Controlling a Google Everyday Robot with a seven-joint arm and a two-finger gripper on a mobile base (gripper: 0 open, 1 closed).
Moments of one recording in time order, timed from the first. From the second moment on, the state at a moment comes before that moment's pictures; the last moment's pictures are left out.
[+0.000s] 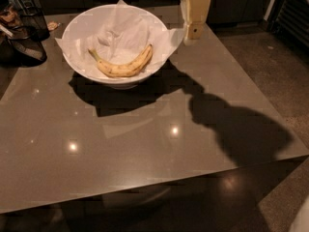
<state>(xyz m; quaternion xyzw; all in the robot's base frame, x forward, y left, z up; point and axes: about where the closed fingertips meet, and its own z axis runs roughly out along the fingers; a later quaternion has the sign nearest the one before) 0.610 -0.068 1.037 -0.76 0.60 -0.08 0.22</state>
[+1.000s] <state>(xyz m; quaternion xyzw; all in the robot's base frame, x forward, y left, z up) 0.641 0.008 1.001 -0.82 0.53 -0.02 0.19</state>
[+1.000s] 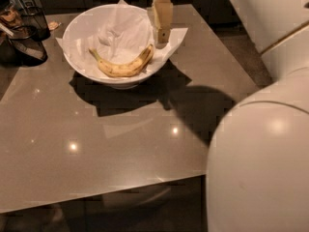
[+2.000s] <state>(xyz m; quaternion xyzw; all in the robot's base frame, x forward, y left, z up) 0.654 0.046 0.957 -0.84 0.51 0.03 0.17</state>
